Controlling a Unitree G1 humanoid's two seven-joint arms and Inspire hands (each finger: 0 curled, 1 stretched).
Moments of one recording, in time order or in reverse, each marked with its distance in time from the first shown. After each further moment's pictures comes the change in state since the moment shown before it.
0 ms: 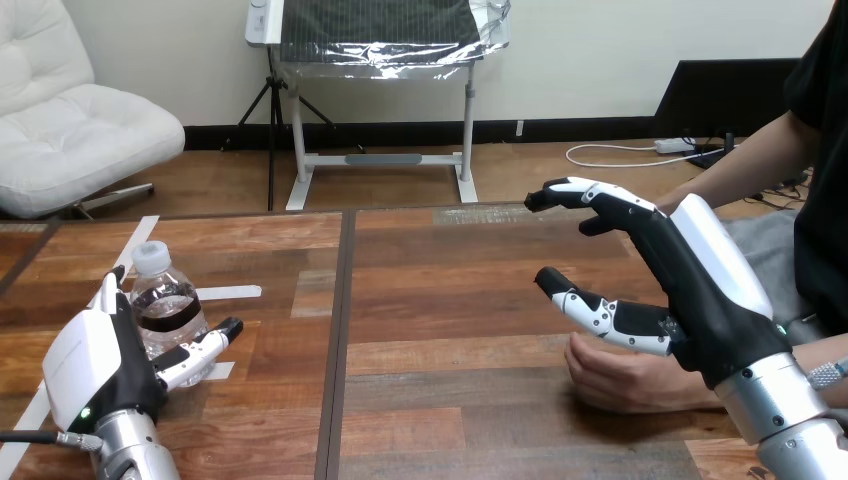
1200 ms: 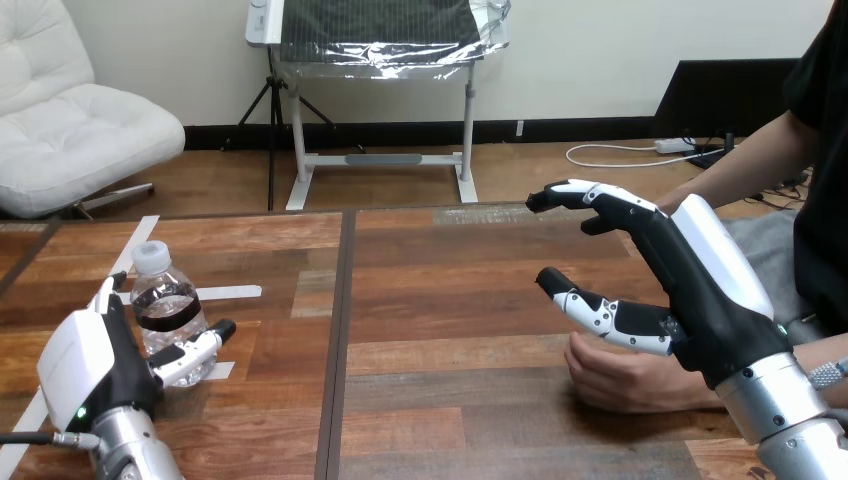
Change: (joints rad) left arm -0.025 0.000 0.006 0.028 -0.056 -0.010 0.021; right arm 0.000 0.000 0.000 0.000 0.001 0.002 0.000
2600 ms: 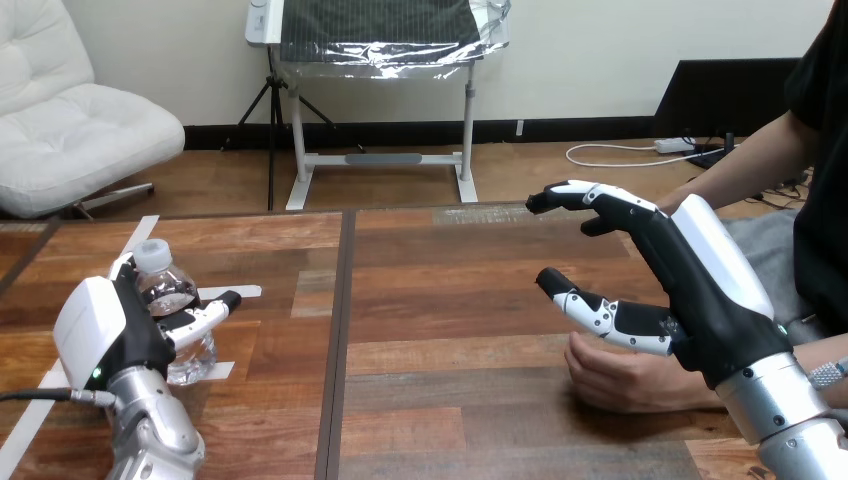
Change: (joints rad) left arm -0.219 0.001 -0.005 0.301 -0.042 -0.087 0.046; right arm 0.000 -0.001 0.000 0.000 0.000 0.001 0.000
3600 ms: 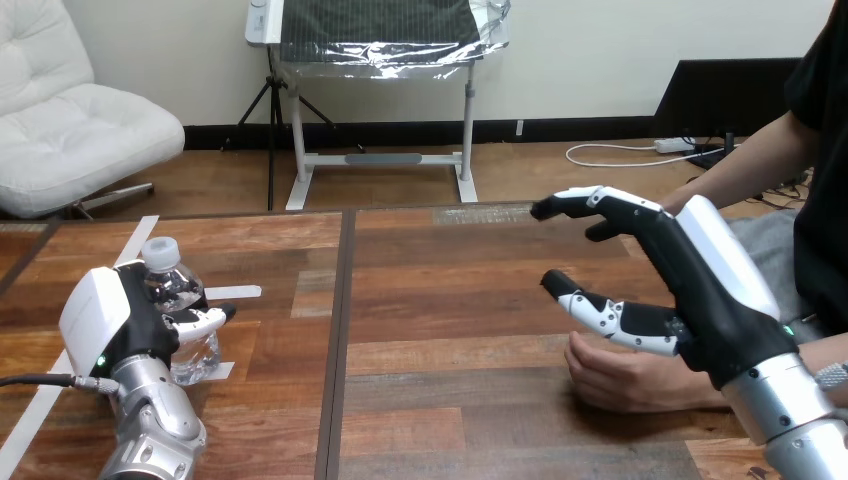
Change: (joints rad) left arm -0.097 0.014 -0.036 0.181 -0.027 -0.077 0.018; right arm 0.005 -0.004 -0.018 0.000 0.000 0.004 0.006
